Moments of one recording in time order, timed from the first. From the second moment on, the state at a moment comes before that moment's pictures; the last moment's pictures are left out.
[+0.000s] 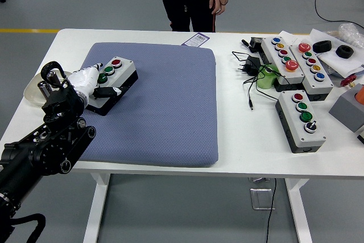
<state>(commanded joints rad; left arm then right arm) -0.70 0.08 -1.09 -0.77 2.16 0.03 0.46 0.13 -0.10 1.18 0.18 -1.33 -0.21 -0.21</state>
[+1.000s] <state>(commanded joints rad) -0.70 0.06 -1.01 -0.71 2.15 0.13 0.50 0.12 -0.11 1.18 0.18 -1.33 -0.21 -0.21</state>
